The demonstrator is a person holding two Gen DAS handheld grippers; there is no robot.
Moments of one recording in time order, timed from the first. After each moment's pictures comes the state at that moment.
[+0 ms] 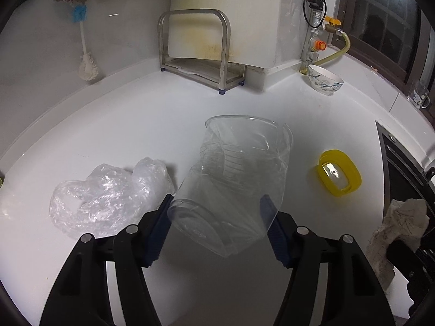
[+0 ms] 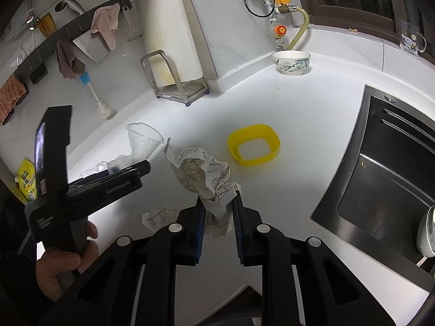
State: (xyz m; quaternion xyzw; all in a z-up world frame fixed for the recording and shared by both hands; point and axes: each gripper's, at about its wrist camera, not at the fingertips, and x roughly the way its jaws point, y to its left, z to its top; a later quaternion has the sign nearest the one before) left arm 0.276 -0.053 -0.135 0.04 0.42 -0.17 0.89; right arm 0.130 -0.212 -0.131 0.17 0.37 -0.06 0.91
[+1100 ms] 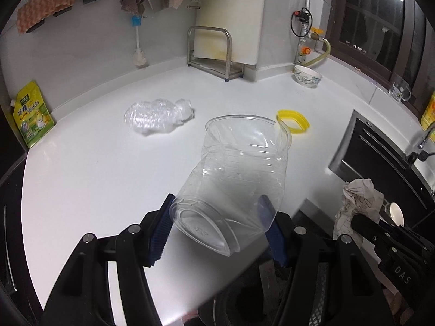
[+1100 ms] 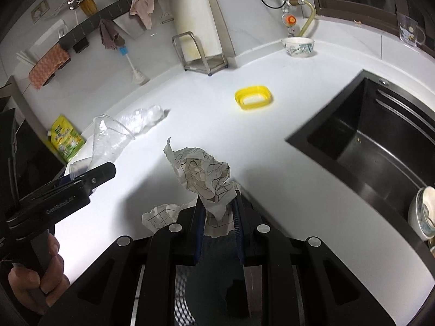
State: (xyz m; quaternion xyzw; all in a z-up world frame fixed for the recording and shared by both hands) left arm 0.075 -0.021 -0.083 0.02 0.42 -0.12 0.90; right arm -0.003 -0.216 -0.124 0.15 0.40 0.02 0.90
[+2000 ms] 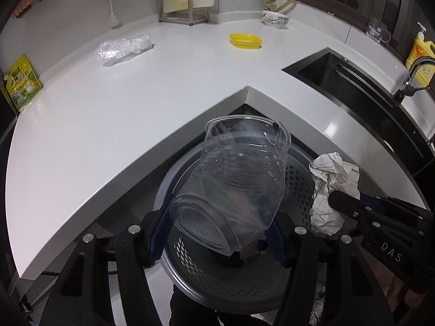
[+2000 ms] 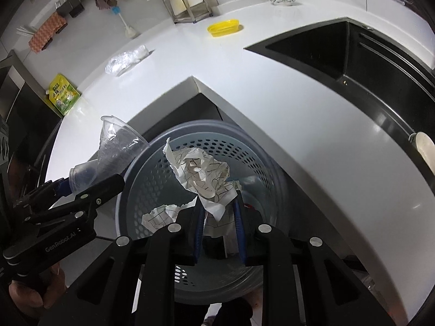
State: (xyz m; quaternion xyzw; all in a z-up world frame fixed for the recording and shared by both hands) left arm -0.035 -0.082 -0.153 0.06 0.49 -0.13 0.86; right arm -0.090 -0.250 -0.189 0.15 0.49 0.04 0.86
